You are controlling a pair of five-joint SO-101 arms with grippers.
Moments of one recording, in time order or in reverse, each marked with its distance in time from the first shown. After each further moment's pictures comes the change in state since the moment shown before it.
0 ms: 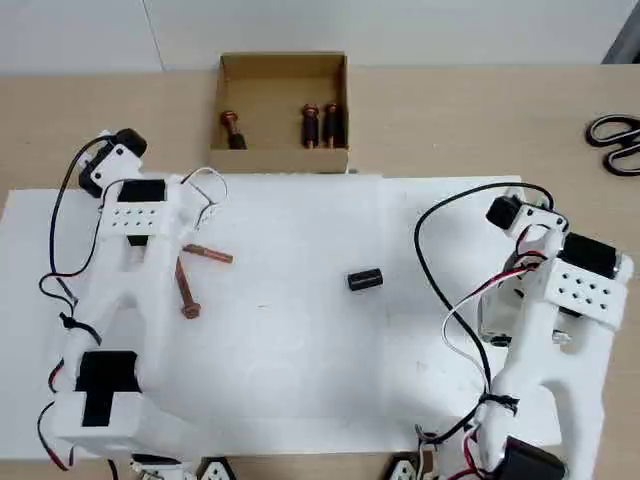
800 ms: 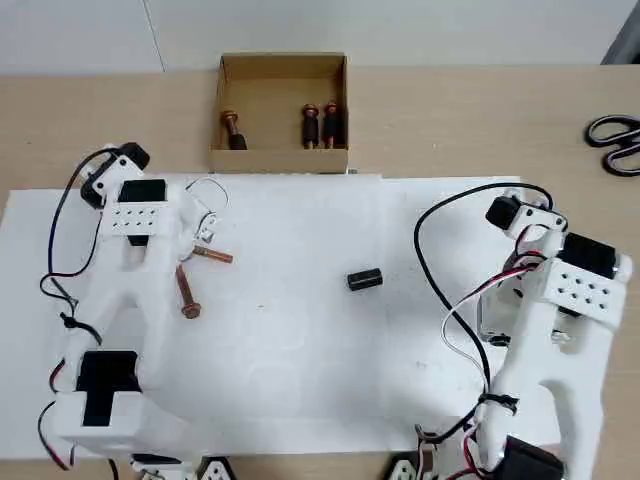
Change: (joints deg) left arm 0.0 0.0 0.0 6.9 0.0; right arm 0.0 0.0 0.0 0.0 0.0
